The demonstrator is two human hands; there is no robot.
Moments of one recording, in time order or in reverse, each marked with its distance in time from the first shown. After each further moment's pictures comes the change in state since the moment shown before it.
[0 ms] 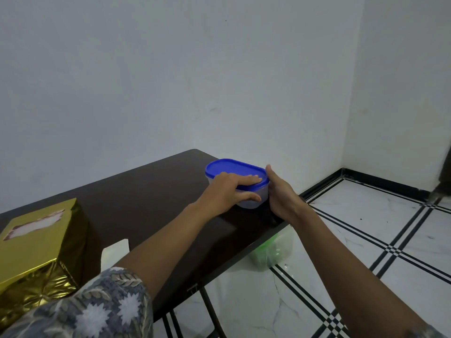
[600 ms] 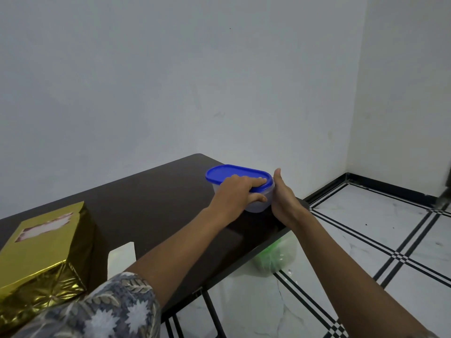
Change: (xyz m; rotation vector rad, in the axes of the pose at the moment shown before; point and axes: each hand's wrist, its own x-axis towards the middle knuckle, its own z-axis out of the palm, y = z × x) left_hand 0.000 0.012 0.006 0.131 0.109 0.066; right_hand 0.002 0.004 0.009 -0.076 0.122 -0.019
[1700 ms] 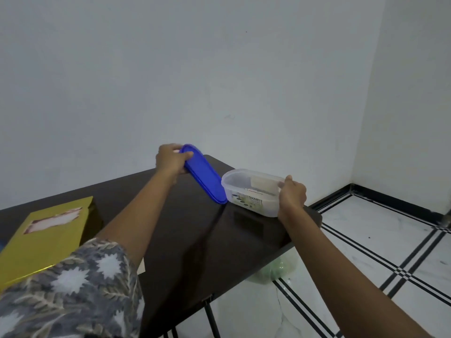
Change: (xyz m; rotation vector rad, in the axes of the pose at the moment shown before) left_hand 0.015 -0.116 -0.091 -0.706 0.539 -0.755; right_hand 0.014 -0.017 0.028 -0.248 0.629 0.043
